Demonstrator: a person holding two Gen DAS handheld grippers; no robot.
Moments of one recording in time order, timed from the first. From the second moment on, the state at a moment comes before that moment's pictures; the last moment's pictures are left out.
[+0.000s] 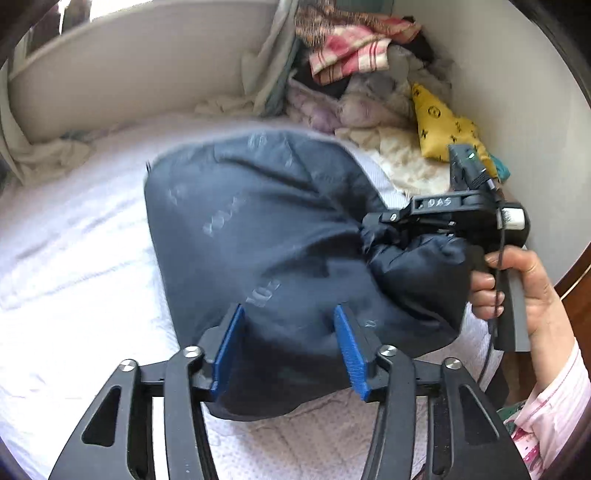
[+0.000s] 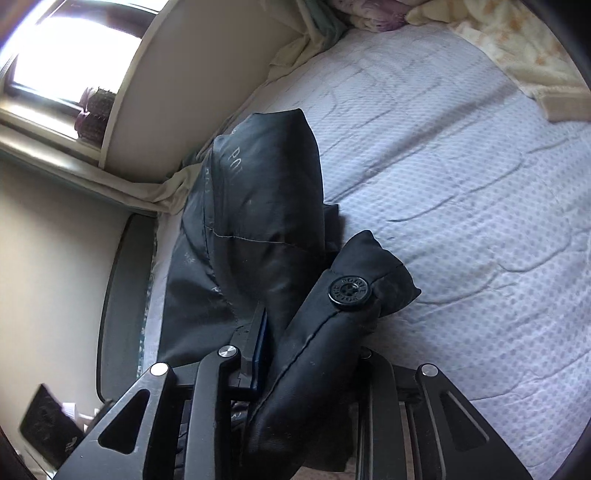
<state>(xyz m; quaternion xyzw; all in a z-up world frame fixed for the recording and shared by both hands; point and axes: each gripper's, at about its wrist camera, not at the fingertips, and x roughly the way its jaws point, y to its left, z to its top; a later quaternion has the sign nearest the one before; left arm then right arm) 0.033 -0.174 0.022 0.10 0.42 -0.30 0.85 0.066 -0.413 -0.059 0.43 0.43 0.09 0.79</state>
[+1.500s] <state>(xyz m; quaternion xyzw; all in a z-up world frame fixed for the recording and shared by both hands) 0.015 -0.212 -0.059 0.17 0.41 -0.28 0.85 0.048 -0.312 -0.088 0.12 0.49 -0.06 0.86</state>
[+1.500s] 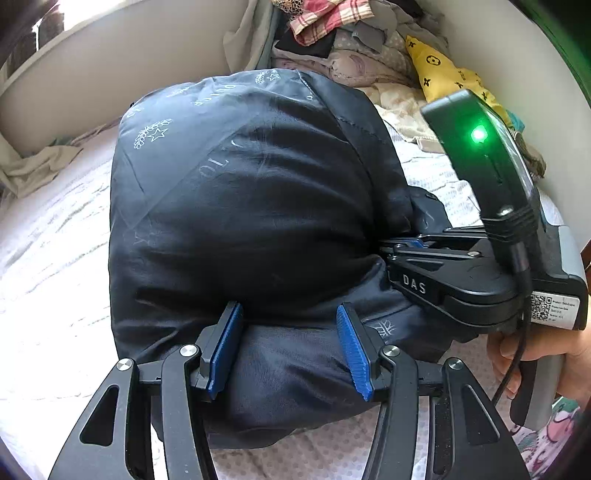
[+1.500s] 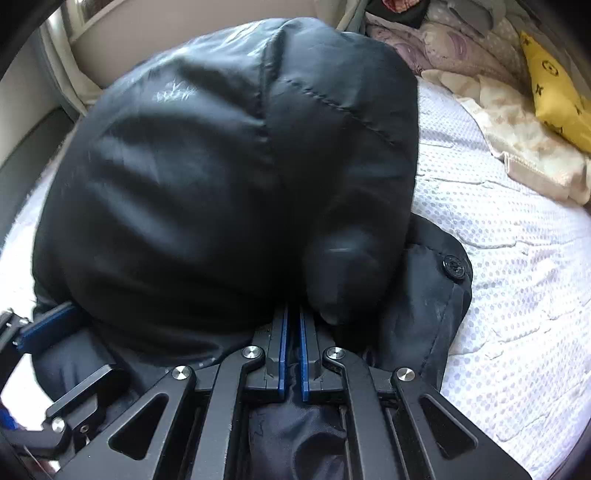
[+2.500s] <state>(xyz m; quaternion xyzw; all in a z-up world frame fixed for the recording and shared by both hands) 0.012 -0.207 -0.062 0.19 0.40 -0.28 0.85 0.176 -0.353 -0.030 0.21 0.47 -0.05 0.86</state>
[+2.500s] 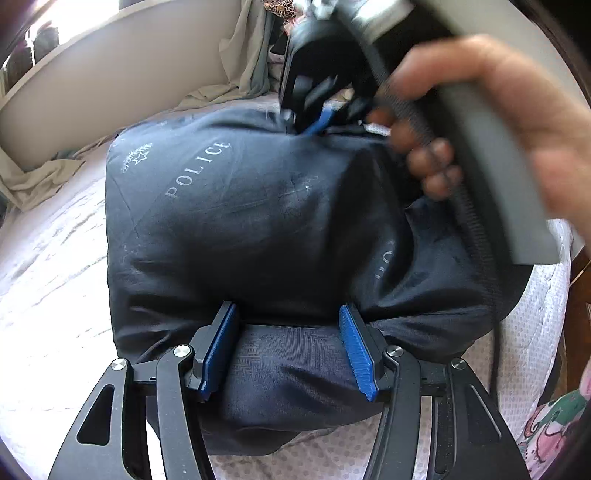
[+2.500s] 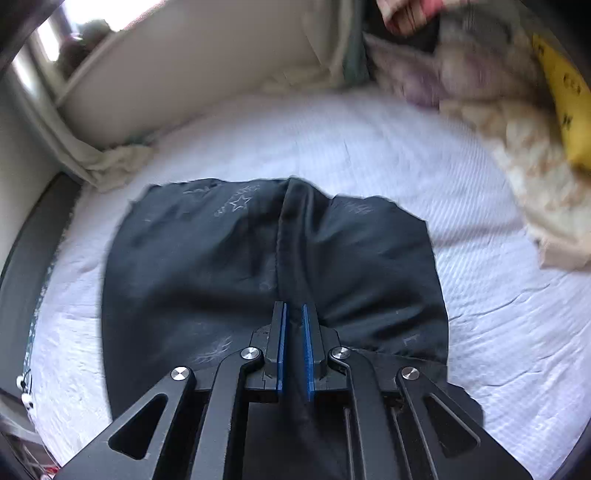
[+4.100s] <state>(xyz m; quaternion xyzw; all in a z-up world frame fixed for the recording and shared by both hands) 0.081 -0.118 0.008 0.06 0.45 -0.27 0.85 0.064 -0.373 -0.091 0.37 0.49 0.00 0.79</state>
